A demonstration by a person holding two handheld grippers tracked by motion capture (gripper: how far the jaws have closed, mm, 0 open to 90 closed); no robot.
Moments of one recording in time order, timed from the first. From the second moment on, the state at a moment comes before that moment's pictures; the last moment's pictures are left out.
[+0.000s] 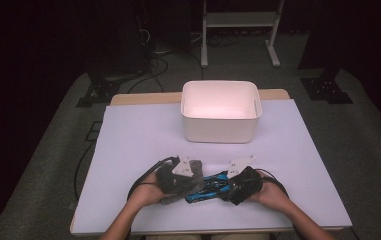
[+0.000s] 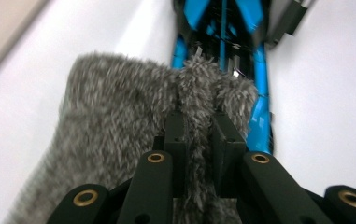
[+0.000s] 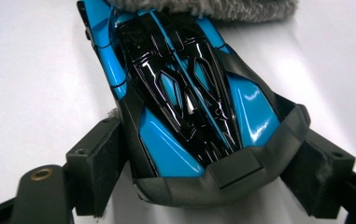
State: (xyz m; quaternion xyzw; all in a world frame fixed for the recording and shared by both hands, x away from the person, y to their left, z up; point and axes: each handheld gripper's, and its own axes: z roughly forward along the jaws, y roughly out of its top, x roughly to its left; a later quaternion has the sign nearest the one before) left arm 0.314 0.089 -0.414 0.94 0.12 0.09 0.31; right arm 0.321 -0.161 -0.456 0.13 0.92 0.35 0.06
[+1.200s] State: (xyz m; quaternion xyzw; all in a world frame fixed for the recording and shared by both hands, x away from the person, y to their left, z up) left arm 0.308 0.117 -0.413 0.93 0.15 0.04 0.34; right arm 0.381 -0.104 -0.441 -0.11 0.94 0.31 -0.01
